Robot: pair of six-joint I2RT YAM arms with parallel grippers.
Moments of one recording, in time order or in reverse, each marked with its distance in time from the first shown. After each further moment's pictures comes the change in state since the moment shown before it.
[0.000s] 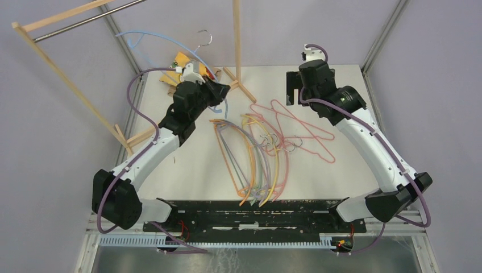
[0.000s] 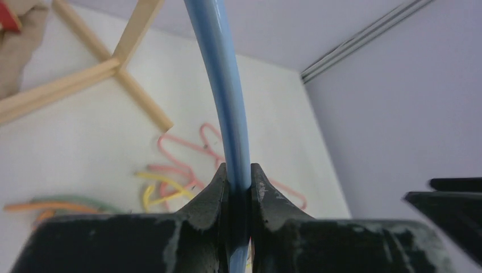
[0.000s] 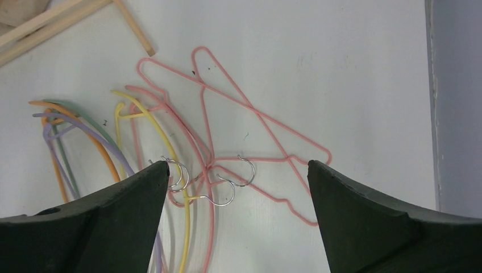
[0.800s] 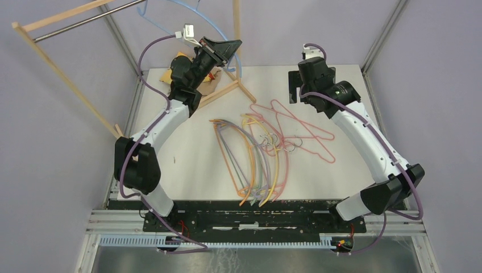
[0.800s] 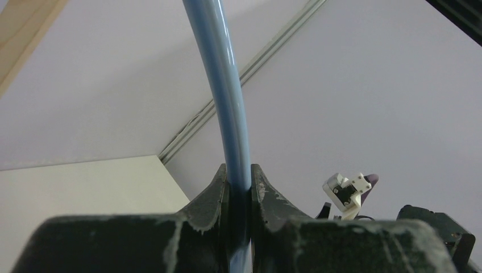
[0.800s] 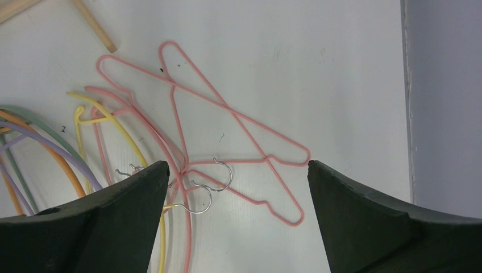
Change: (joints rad) left arm 0.125 0.318 0.343 0.592 0.367 -0.329; right arm -0.064 0.071 -0.010 0.002 0.030 -0.046
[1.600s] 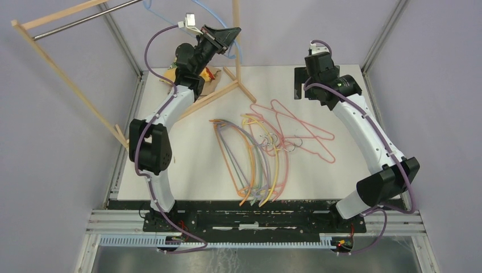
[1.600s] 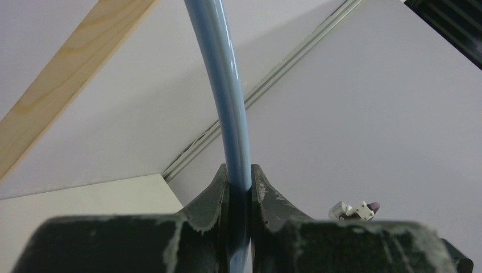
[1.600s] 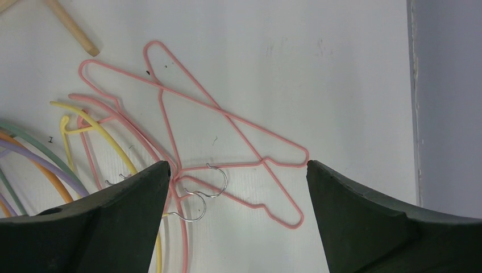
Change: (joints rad) left arm 0.058 0.255 0.260 0.028 0.009 -0.081; right arm -0.097 0.072 0.029 0.000 -0.074 -0.004
